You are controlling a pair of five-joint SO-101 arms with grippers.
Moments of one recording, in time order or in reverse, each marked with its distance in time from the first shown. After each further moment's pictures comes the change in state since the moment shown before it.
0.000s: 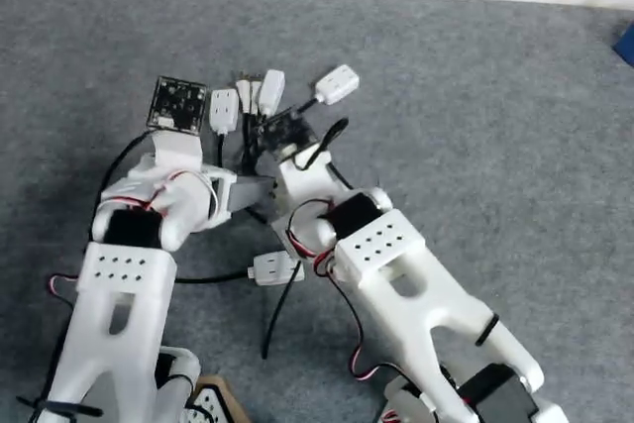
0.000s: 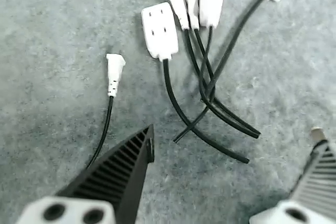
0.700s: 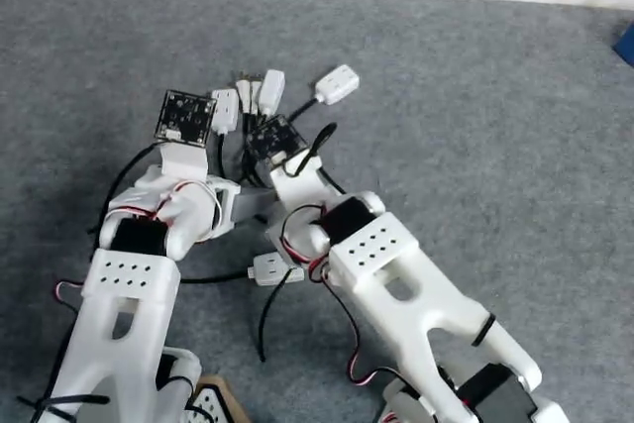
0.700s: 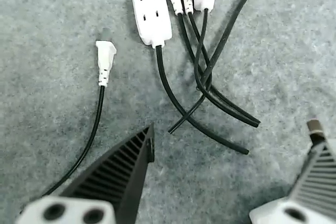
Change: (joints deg) left arm 1.8 -0.6 5.1 -3.2 0.0; right arm -3.3 0.0 0.0 0.3 1.3
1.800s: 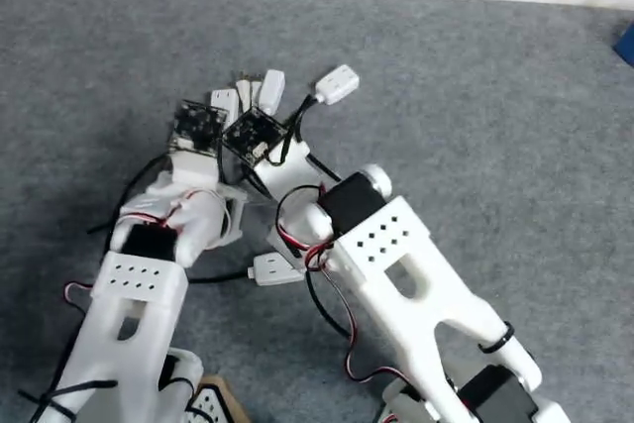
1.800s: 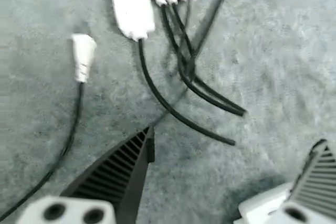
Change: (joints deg) left arm 2.1 -0.1 4.0 -3.4 0.2; right arm -0.7 0.0 -19.3 26.5 8.3
